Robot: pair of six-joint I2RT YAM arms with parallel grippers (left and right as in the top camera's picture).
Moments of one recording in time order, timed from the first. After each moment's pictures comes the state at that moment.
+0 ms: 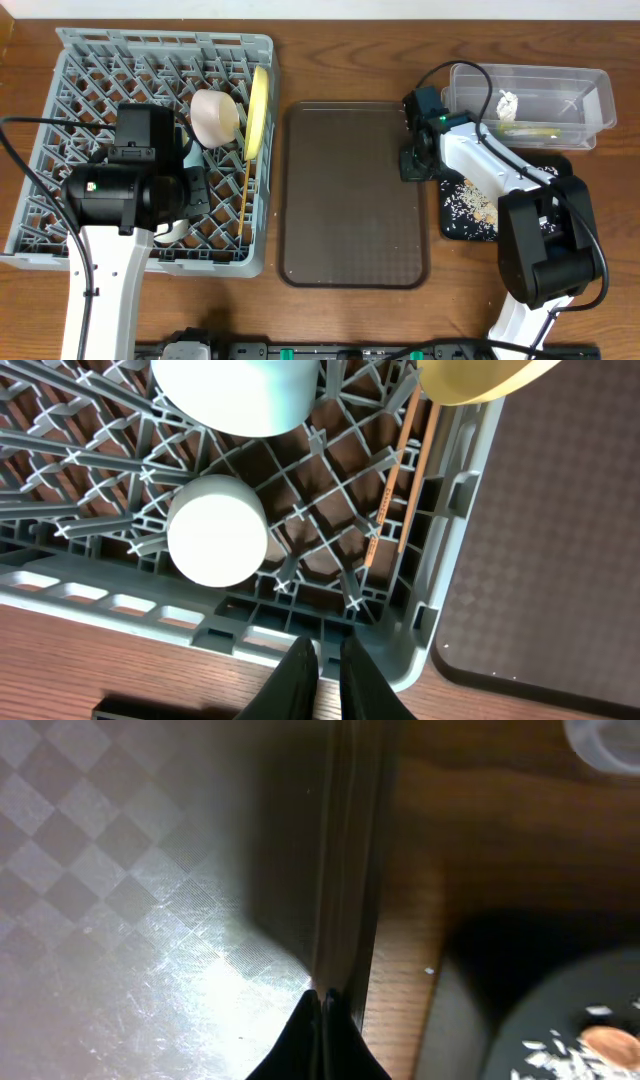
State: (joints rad) left arm -0.03 1.23 1.37 -1.38 -0.06 -0.22; right arm 0.31 1.96 1.30 -0.77 0.08 0.29
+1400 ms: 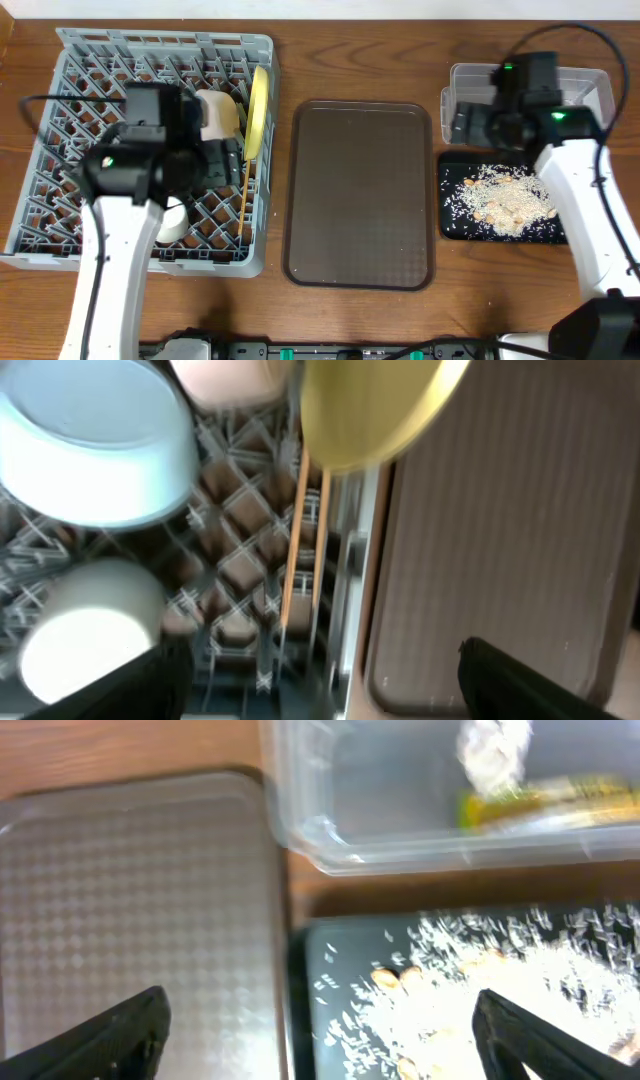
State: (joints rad) left arm -0.06 1.34 1.36 -1.23 0.13 -0.18; right arm 0.03 1.57 1.36 -0.91 -0.06 0.25
